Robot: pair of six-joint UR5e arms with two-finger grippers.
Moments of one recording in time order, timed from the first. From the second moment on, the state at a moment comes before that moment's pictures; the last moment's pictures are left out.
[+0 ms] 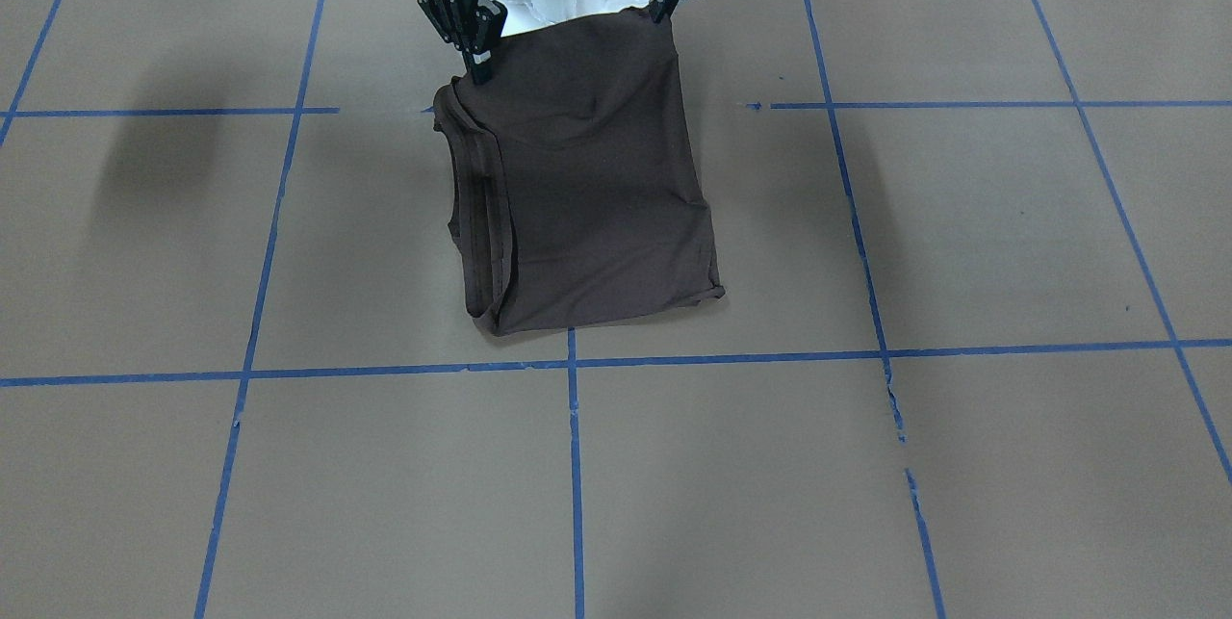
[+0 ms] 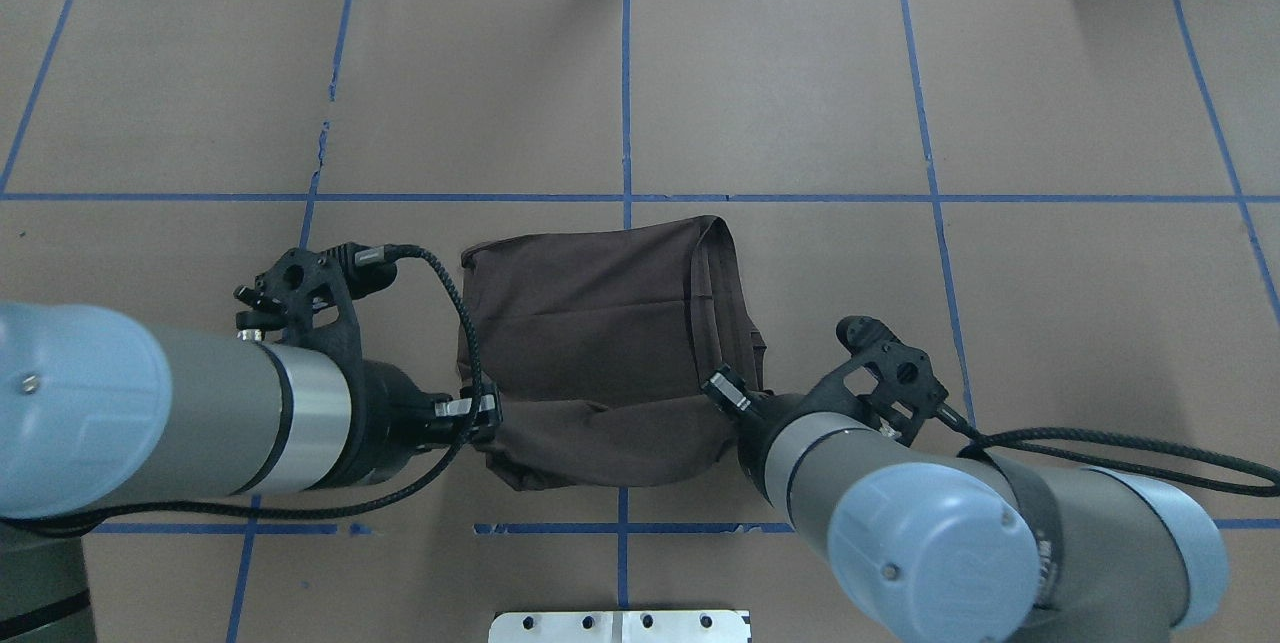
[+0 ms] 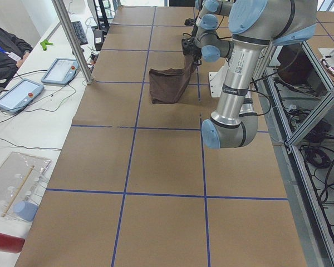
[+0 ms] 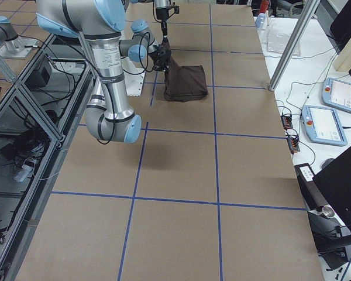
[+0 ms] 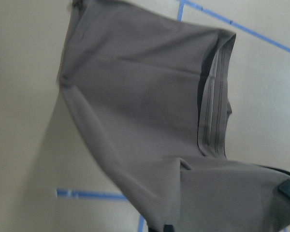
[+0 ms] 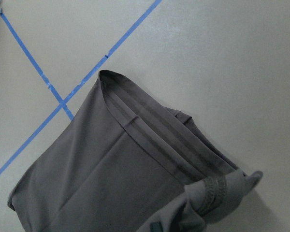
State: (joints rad) left arm -0.39 -2.01 -2.29 -1.52 -1.75 -1.55; right arm 0.21 -1.11 2.20 -1.72 1.31 2.17
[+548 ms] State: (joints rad) left arm -0.50 -2.04 -2.05 -1.60 -1.75 -1.43; right arm 0.35 -0.96 1.92 -1.69 1.36 2.09
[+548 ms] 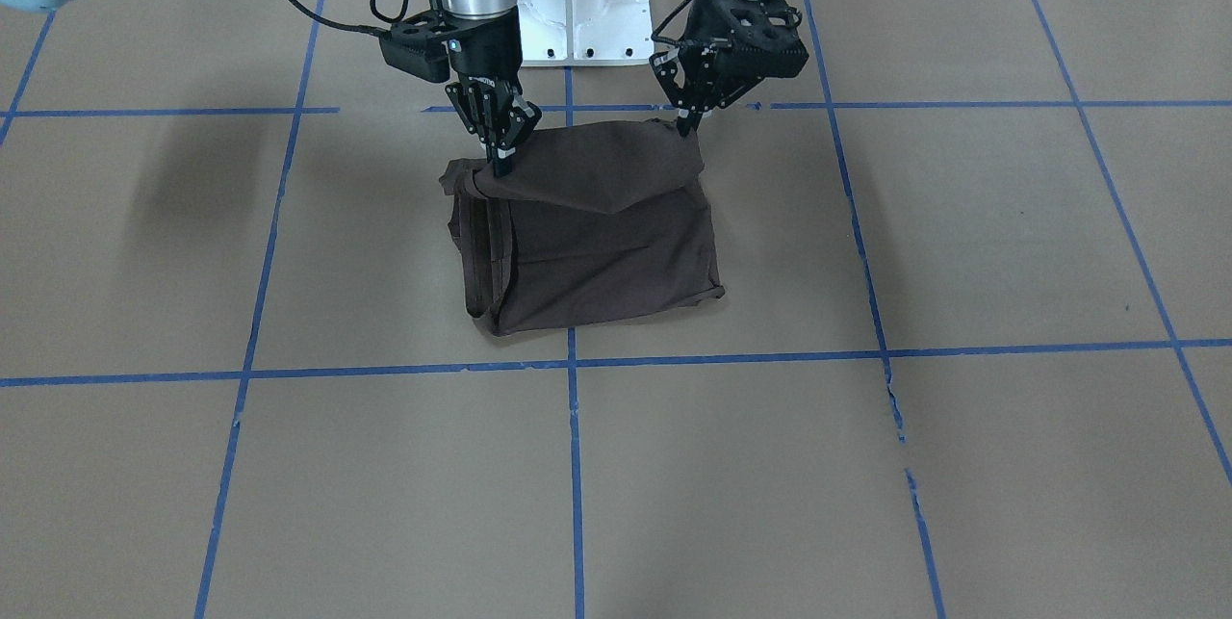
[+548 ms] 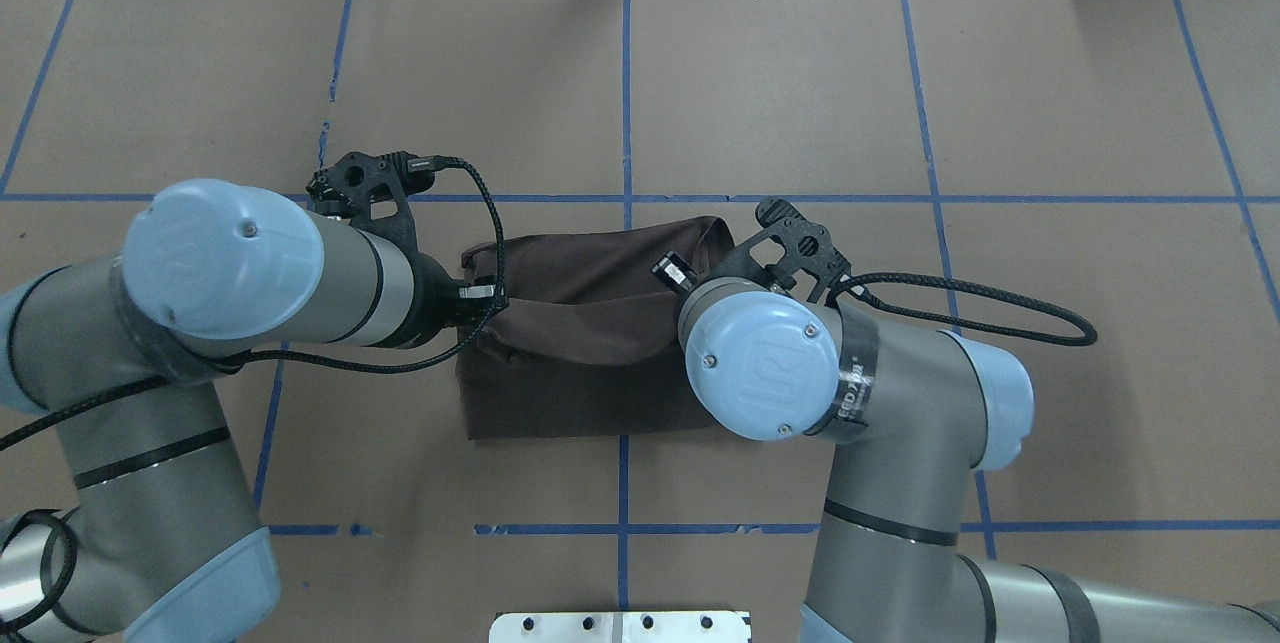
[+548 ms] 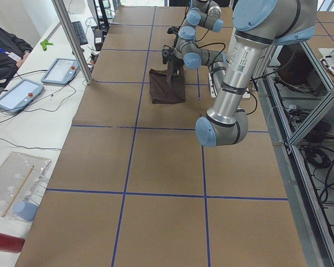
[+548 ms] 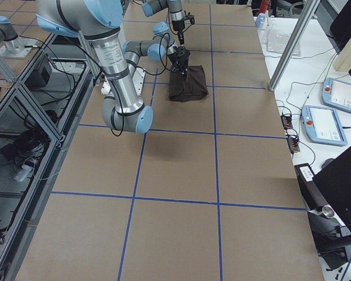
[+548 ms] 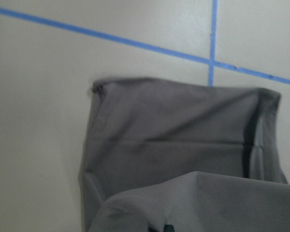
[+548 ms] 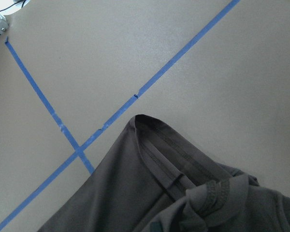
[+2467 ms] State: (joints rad) left arm -0.61 -2.03 -1.87 -1.73 -1.75 -1.21; right arm 0.43 -0.88 1.70 -1.49 1.48 1.73
